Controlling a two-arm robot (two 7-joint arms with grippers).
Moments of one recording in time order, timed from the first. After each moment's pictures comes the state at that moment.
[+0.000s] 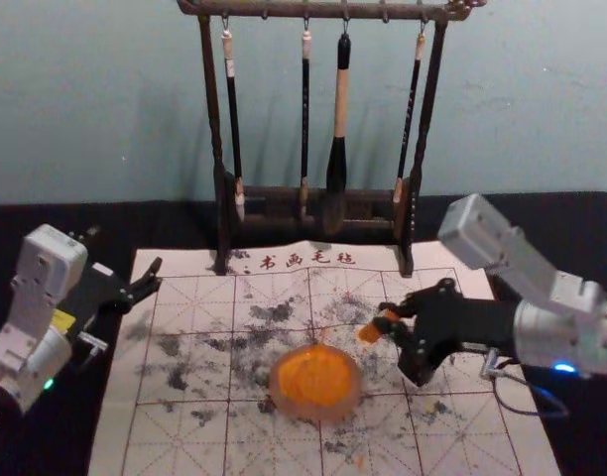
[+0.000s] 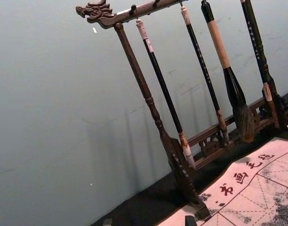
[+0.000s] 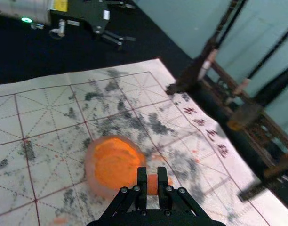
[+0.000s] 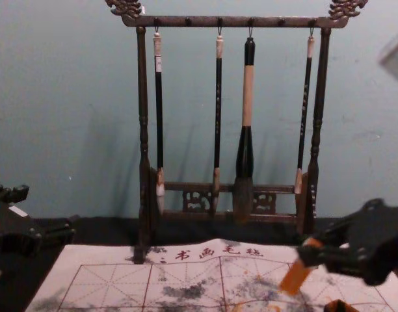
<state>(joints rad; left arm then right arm) -0.20 0.60 0.45 -1.41 -0.25 -0.12 0.03 0.36 0.68 -0.55 -1.70 0.28 0.37 0.61</state>
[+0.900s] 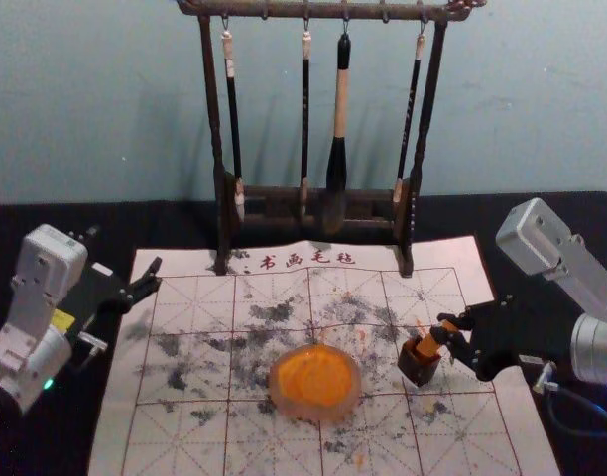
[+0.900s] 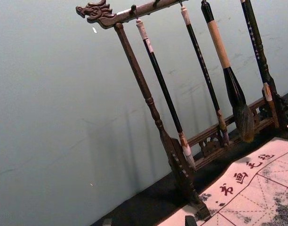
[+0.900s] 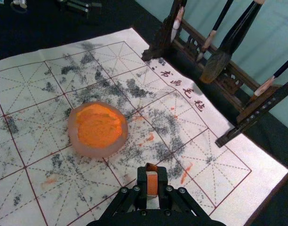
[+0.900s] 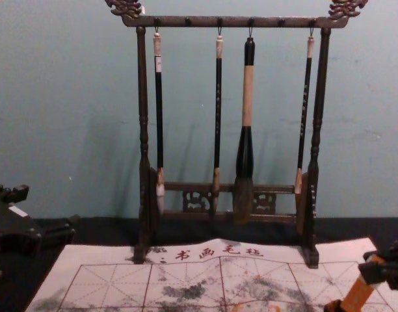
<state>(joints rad) -0.20 0.60 0.45 -1.41 -0.25 -0.12 0.03 0.24 0.78 -0.45 -1.77 0.34 0.46 0.54</state>
